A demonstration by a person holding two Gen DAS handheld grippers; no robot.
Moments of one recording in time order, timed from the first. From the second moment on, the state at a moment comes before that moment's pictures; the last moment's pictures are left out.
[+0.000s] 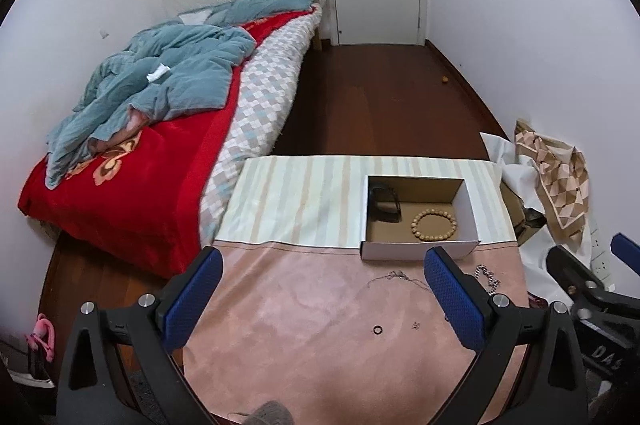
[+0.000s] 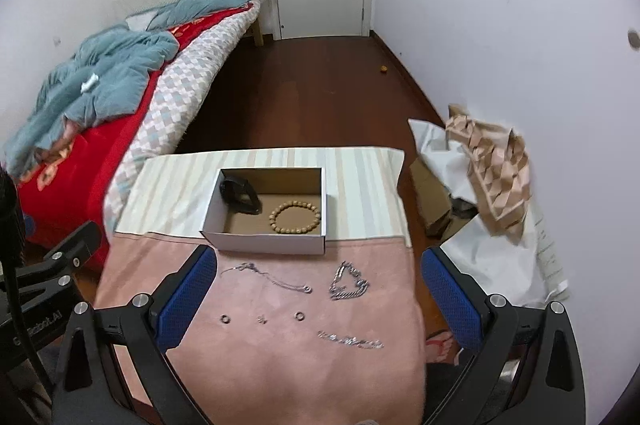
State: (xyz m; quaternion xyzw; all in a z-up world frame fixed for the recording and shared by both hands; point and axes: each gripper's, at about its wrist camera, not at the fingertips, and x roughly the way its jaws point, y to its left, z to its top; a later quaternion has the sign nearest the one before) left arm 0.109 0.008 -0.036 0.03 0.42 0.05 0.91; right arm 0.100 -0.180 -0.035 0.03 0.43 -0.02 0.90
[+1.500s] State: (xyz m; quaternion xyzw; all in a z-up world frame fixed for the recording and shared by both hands) left arm 0.115 0.000 -0.238 0.03 0.56 0.07 0.83; right arm 0.092 -0.246 -0.236 0.12 0.52 0.02 0.85
